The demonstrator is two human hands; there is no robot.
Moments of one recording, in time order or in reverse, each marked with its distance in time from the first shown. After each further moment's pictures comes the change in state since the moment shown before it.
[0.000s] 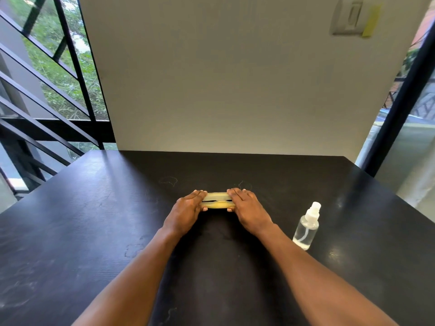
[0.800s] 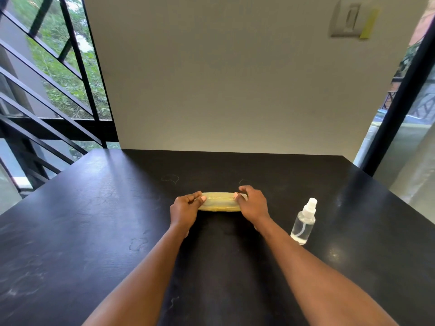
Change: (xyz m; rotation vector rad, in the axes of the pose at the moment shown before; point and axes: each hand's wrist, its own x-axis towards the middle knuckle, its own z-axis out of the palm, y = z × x) left_hand -0.006 0.012 0.010 -0.597 0.237 -0.604; right_hand -0.005 -0.009 -0.009 0.602 0.207 0.472
